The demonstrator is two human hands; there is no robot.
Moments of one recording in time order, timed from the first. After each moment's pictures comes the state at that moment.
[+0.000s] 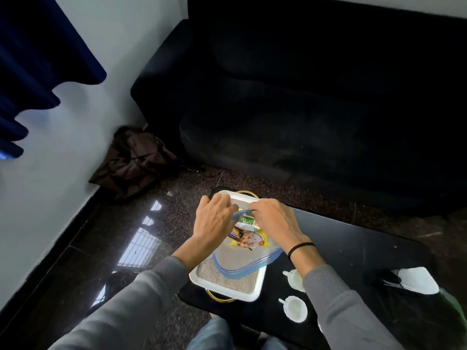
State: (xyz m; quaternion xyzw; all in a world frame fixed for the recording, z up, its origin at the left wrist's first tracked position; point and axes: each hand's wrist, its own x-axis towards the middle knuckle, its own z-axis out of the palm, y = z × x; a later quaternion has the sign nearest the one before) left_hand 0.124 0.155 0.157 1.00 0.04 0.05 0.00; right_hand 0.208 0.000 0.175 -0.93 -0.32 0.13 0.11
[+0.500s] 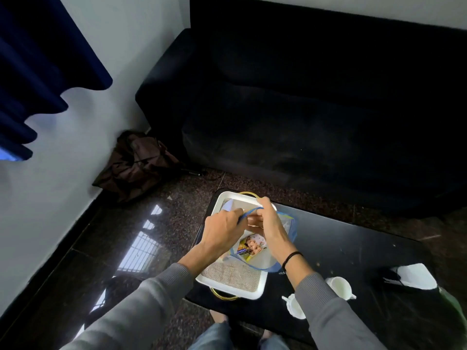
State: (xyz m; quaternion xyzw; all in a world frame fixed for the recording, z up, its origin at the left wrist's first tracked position) left_hand 0.106 0.136 0.175 0.97 0.15 -0.02 0.19; right_hand 0.166 0.019 0.176 -0.70 0.16 0.36 0.60
